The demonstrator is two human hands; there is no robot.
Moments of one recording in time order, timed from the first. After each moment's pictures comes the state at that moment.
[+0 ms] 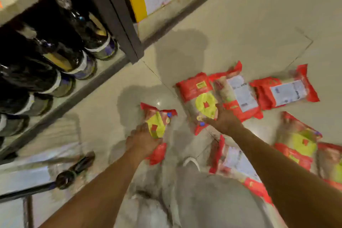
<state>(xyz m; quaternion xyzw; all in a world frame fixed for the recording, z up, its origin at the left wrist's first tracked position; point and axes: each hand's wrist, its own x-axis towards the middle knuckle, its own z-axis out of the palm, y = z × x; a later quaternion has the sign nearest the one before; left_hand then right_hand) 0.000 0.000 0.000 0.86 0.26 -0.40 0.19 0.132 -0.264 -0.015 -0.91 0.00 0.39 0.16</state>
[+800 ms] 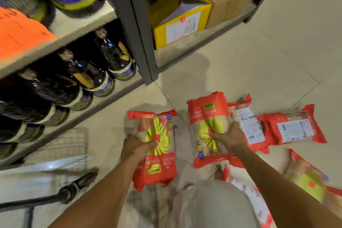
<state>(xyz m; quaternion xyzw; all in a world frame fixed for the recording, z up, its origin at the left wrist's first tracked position) 0.021 0.057 0.018 0.70 0.53 -0.20 0.43 0.169 -0.245 -0.002 -0.86 0.13 0.30 0.39</state>
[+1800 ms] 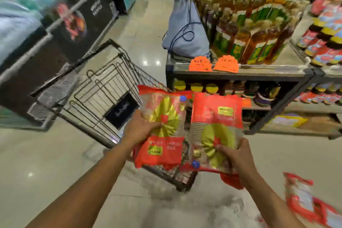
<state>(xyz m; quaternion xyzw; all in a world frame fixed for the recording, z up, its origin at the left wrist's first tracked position) -0.577 0.248 0.711 0.64 0.58 0.17 0.47 -0.335 0.022 0.643 -0.75 -0.14 0.35 0.54</state>
